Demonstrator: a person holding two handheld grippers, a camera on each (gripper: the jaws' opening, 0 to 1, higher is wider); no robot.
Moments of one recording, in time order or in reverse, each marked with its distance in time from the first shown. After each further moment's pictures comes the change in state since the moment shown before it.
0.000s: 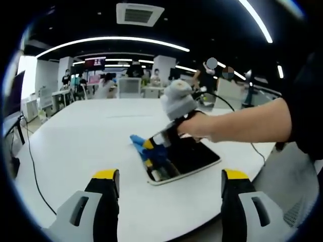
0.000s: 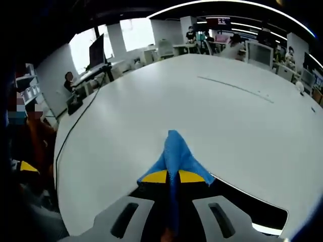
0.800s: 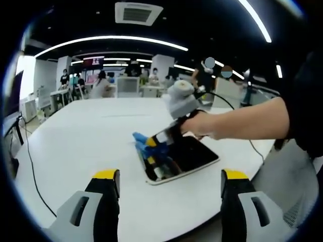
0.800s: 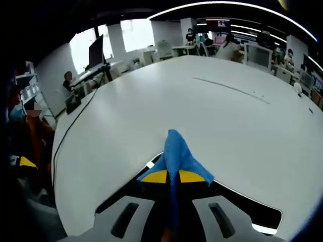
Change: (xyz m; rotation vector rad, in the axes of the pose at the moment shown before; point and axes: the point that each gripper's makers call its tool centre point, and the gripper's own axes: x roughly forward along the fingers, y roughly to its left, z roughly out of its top) left arm 0.001 -0.003 -0.001 0.006 0.008 -0.018; right arm -0.009 -0.017 -0.003 0.004 0.006 -0.023
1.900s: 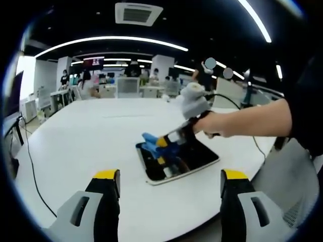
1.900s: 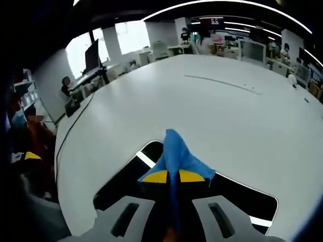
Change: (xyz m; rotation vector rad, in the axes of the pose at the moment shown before) left arm -0.001 0.000 0.000 0.004 0.001 0.002; right arm -0.013 -0.016 -0.015 0.071 0.007 0.011
